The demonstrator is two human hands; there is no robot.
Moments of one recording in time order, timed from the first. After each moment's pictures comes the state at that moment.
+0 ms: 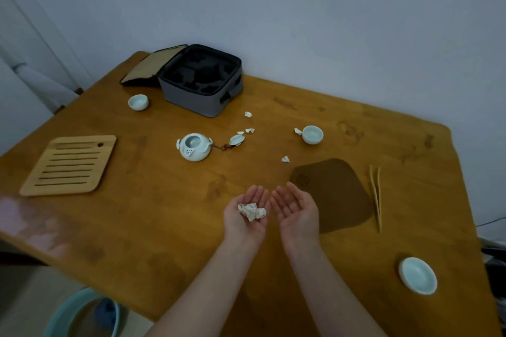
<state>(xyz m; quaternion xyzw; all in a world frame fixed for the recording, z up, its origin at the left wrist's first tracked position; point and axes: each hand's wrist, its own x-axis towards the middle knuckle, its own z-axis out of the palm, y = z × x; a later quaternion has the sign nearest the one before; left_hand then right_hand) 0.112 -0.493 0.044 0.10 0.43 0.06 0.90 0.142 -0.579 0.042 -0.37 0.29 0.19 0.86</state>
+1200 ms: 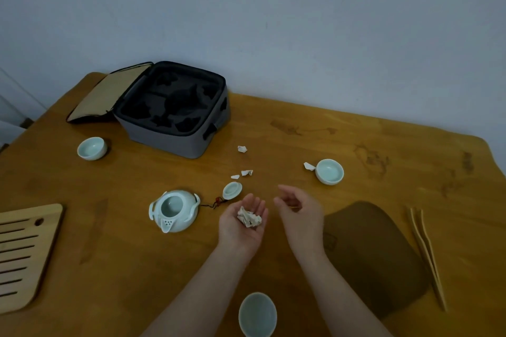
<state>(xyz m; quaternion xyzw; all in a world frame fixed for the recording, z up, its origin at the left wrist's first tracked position) 0.264 -0.399 -0.016 0.13 0.47 -0.02 0.87 0.287 -0.507 -0.009 -0.85 0.04 0.07 0.52</state>
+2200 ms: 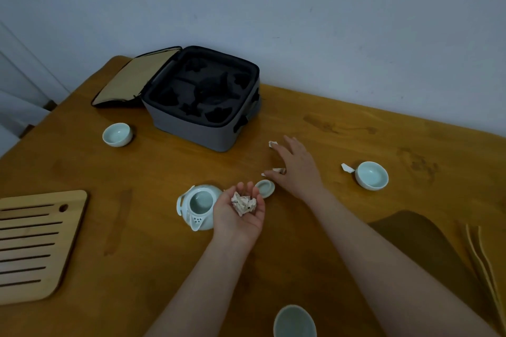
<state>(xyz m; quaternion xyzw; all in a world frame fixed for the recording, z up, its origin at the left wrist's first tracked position) 0.263 -0.333 -0.007 0.05 0.45 0.06 0.89 0.397 -0.434 -0.067 -0.95 -0.26 0.07 0.18</state>
